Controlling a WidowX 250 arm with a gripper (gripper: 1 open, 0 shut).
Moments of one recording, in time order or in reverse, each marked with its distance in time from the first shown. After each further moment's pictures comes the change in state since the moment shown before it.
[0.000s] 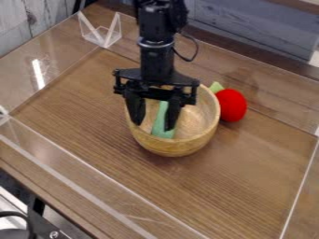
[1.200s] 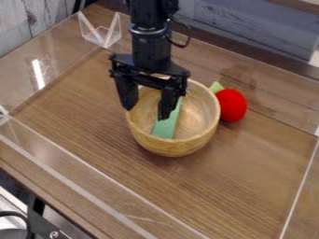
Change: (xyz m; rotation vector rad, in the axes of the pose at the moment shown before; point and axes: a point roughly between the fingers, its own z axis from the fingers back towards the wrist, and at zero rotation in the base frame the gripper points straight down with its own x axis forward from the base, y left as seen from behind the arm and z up) arm 0.006 0.000 0.011 0.012 -0.033 -0.181
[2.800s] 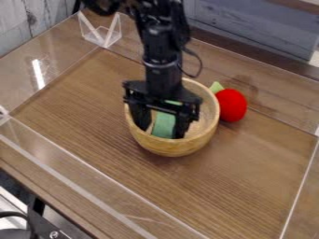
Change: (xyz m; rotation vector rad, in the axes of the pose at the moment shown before) arm 0.001 -0.025 -0.032 -0.013 -0.045 -0.007
